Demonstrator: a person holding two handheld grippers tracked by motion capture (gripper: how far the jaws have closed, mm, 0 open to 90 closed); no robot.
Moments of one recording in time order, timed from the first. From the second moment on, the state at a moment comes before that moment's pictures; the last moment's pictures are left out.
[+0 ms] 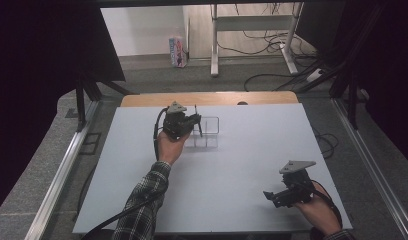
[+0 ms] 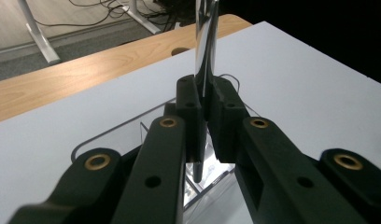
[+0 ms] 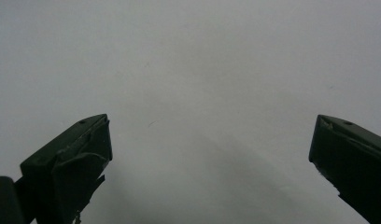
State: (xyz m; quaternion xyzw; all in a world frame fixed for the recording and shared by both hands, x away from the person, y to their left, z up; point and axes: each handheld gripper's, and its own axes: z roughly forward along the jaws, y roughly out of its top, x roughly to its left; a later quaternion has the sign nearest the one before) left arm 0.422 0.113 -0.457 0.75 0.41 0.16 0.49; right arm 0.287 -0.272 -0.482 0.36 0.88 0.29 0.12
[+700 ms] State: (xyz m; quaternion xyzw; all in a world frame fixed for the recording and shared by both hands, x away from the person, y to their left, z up) left arm 0.422 0.110 -0.461 0.76 0.41 0.16 0.47; right arm 0.287 -0.271 -0.483 0.36 0.88 0.29 0.12
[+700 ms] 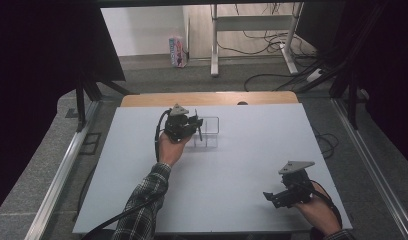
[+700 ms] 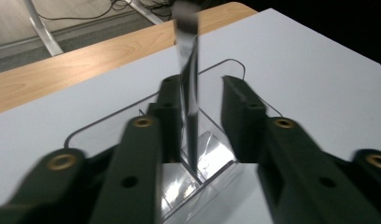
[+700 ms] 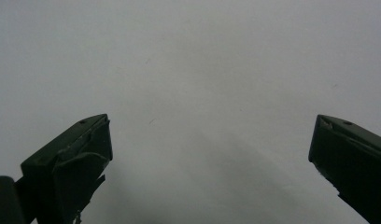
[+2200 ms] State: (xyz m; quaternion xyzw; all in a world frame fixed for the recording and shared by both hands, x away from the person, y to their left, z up) left arm 0.417 0.122 -0.447 0.80 0.40 0.16 0.42; right arm 0.287 -0.272 -0.483 0.37 0.87 0.30 0.11
